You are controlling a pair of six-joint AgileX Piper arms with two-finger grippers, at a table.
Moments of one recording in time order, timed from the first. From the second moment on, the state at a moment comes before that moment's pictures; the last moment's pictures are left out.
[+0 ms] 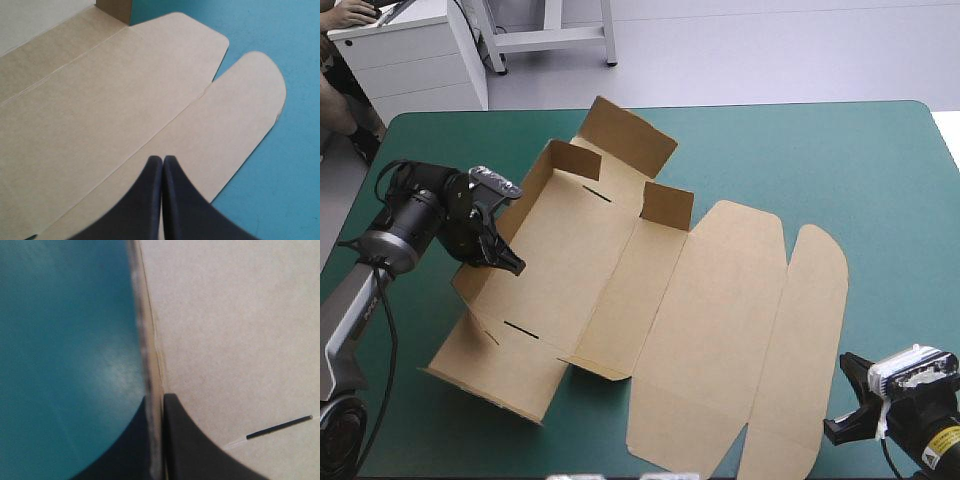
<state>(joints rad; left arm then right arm) -0.23 1.53 -1.37 0.09 1.23 0.28 0.48 0.23 -0.48 -0.09 0.77 0.09</state>
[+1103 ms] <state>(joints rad) -0.79 1.58 -1.41 0.93 0.92 0.03 0.48 0.11 -0.43 -0.09 0.78 0.09</state>
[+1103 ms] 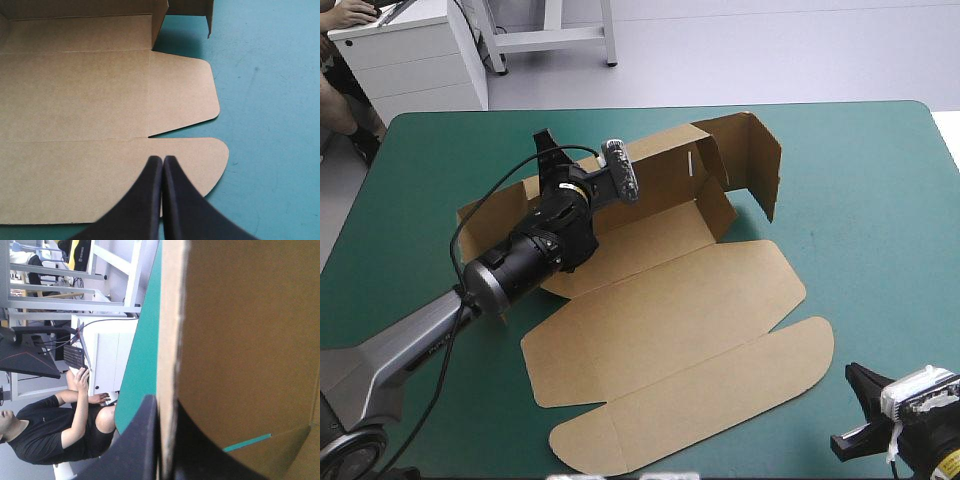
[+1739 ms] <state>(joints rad) -0.92 1.58 -1.34 0.99 0.79 -0.04 0.48 0.11 -0.43 -0.09 0.78 0.08</state>
